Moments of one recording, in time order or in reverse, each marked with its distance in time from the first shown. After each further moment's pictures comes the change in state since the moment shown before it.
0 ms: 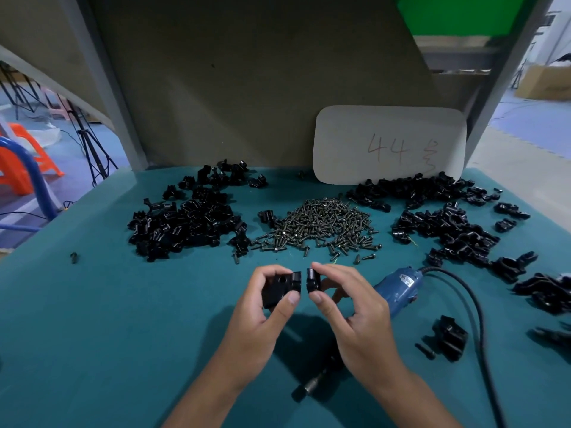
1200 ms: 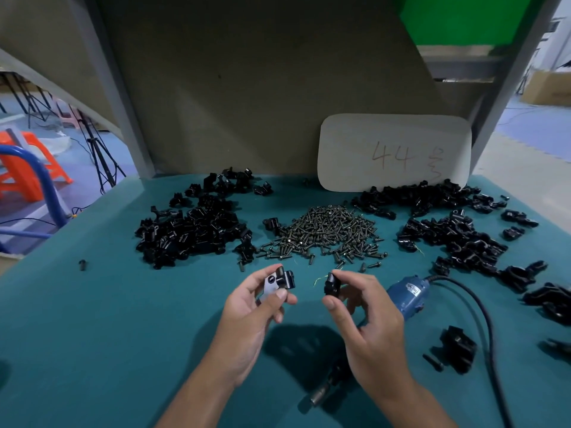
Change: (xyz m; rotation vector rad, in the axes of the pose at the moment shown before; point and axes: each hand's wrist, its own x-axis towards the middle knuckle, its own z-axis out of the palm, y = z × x) left_hand 0.013 0.007 -0.008 -0.501 0.114 -0.256; right_hand -0.002 -0.006 -0.001 -0.031 0.112 0.035
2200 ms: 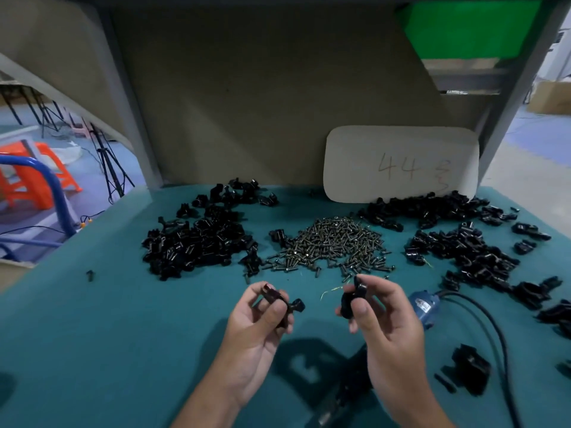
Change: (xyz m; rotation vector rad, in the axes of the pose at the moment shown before) left_hand 0.003 0.001 -0.001 -0.379 -0.006 -0.050; right_hand 0.011 -0.018 -0.003 0.560 0.056 0.362
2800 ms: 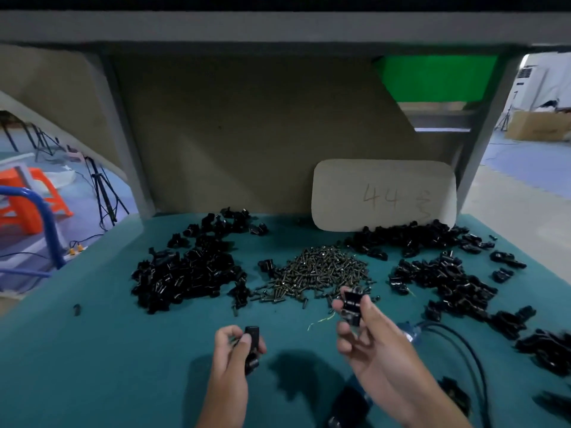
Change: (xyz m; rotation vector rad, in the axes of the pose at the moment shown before) left_hand 0.010 -0.022 -0.025 0.572 0.297 0.150; right_hand 0.040 -0.019 -0.031 0.512 -0.106 0.592
